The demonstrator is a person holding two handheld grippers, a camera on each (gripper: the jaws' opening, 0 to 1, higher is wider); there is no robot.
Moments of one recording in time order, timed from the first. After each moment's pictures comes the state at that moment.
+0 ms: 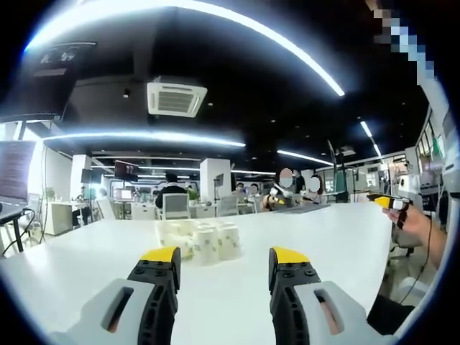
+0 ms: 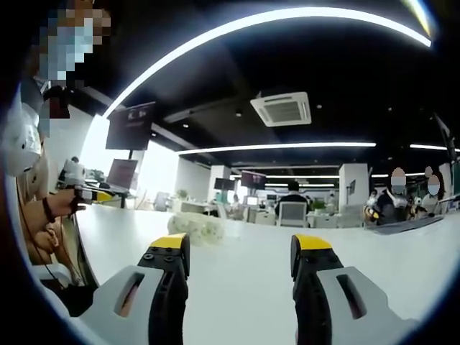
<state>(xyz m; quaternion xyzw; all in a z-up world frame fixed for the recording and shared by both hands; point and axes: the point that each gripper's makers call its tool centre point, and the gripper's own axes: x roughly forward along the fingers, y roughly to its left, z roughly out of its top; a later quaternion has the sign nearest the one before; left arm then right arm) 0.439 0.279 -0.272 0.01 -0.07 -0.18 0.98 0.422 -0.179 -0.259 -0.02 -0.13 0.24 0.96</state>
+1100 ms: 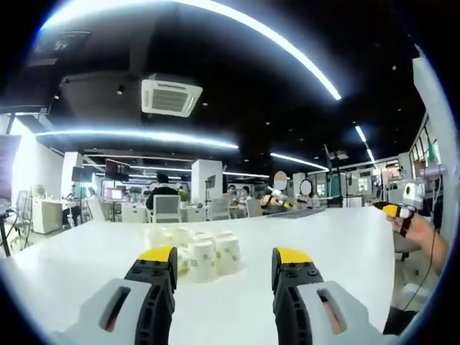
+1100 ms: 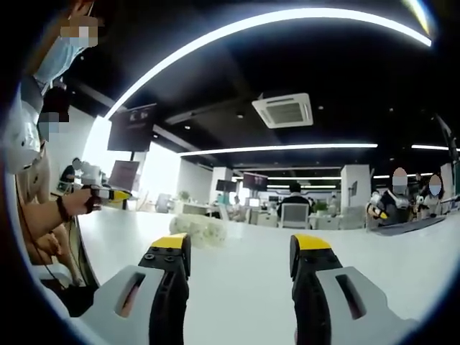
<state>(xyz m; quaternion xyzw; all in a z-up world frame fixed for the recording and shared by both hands) 0.493 0.270 -0.252 -0.01 -0.07 -0.21 0.97 0.421 -0.176 -0.258 -0.02 -0.13 0.25 0.96</state>
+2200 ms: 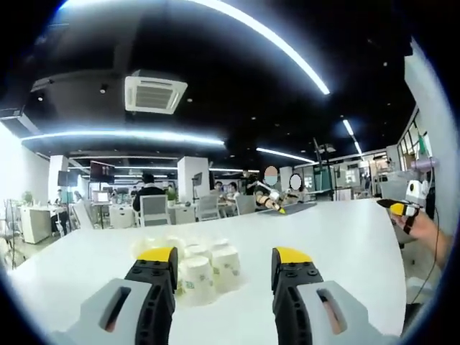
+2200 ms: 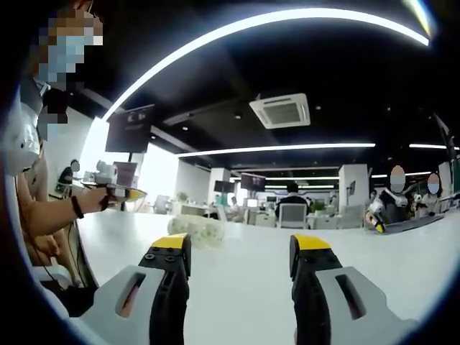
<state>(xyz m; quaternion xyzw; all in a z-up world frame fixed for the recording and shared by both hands) 0.553 0.248 -0.238 0.03 -0.06 -0.25 0.97 0.421 -0.182 -0.259 -0.02 -0.14 0.24 0.96</state>
